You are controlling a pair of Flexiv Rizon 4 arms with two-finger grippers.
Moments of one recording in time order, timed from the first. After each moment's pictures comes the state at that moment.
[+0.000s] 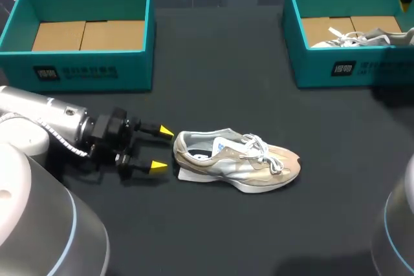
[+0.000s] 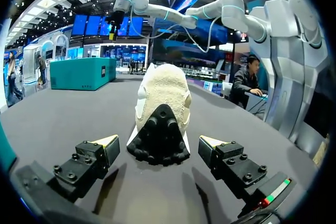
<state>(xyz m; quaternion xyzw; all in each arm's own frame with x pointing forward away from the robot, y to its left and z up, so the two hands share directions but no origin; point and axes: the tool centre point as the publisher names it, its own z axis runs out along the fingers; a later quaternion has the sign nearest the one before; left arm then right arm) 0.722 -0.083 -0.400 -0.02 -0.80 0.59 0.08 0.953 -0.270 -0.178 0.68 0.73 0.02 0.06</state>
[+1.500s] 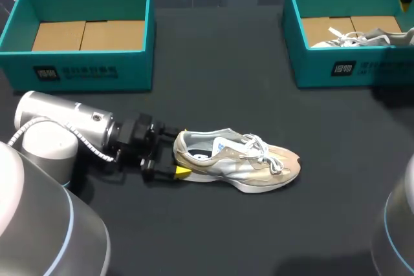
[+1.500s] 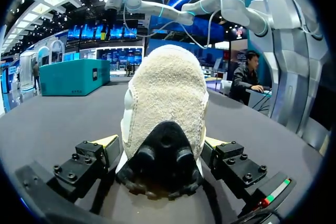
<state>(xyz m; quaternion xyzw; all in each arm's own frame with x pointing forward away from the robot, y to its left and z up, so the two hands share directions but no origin) 0.716 -0.138 -0.411 -0.04 -0.80 0.60 0.07 0.953 -0.270 -0.178 0.68 0.73 0.02 0.06</state>
